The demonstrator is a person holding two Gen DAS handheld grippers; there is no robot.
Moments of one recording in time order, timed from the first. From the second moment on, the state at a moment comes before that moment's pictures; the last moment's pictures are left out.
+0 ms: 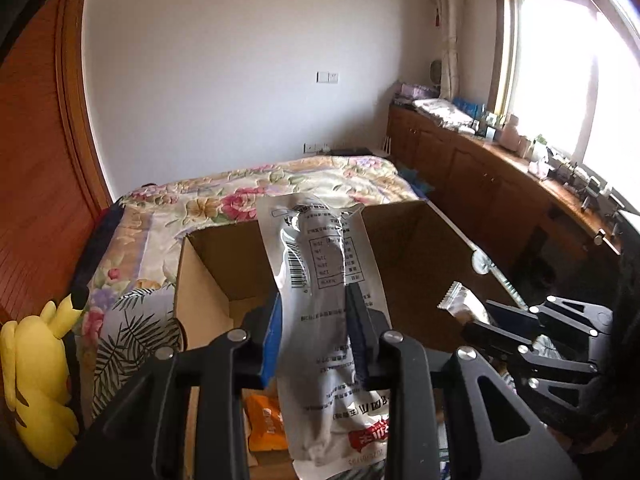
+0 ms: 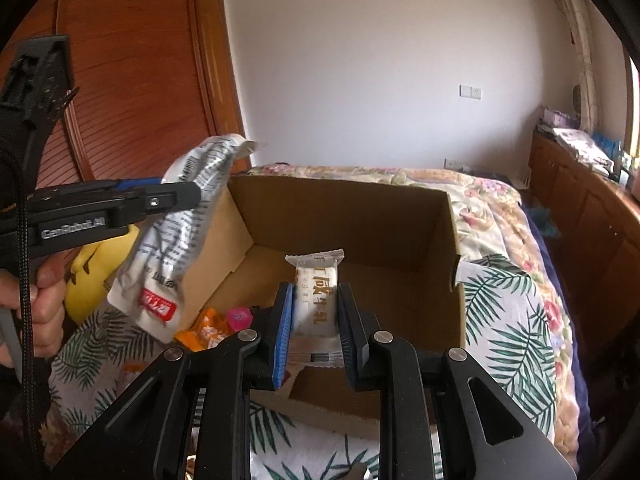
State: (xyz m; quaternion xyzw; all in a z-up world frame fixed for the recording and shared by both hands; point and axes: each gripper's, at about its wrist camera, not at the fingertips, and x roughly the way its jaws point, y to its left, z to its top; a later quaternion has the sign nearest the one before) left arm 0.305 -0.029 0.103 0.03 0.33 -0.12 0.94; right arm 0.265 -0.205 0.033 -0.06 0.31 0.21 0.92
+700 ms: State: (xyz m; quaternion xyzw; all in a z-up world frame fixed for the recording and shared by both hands) left arm 0.252 -0.016 0.109 0.00 0.32 -0.17 0.93; right arm 0.190 -0.233 0.034 -0.06 0.30 0.21 0.93
